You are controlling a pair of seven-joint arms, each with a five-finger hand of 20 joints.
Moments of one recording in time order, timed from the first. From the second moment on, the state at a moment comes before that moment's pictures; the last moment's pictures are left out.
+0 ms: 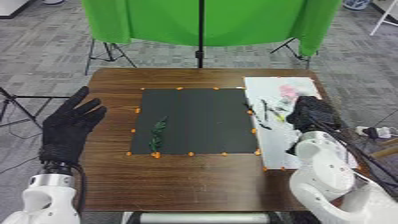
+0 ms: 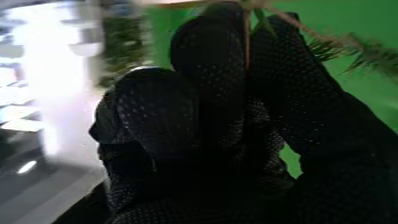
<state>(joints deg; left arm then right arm) 126.7 -62.8 -98.8 -128.1 38.5 13.3 13.0 -87.9 -44.1 58.4 -120.8 -137.8 -1.4 58.5</state>
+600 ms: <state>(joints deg) 125.0 -62.8 -98.6 -128.2 39.3 13.2 11.0 -66.2 -69.3 32.8 -103.8 -137.3 -10.0 52.5</state>
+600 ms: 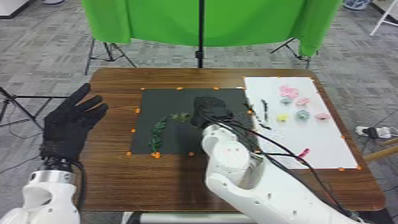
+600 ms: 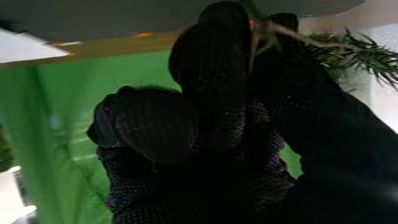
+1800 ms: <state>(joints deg) 121.0 -62.5 -95.6 -126.7 40.0 11.5 9.3 -65.5 -72.8 28.8 -99.8 -140.2 -6.0 54.0</state>
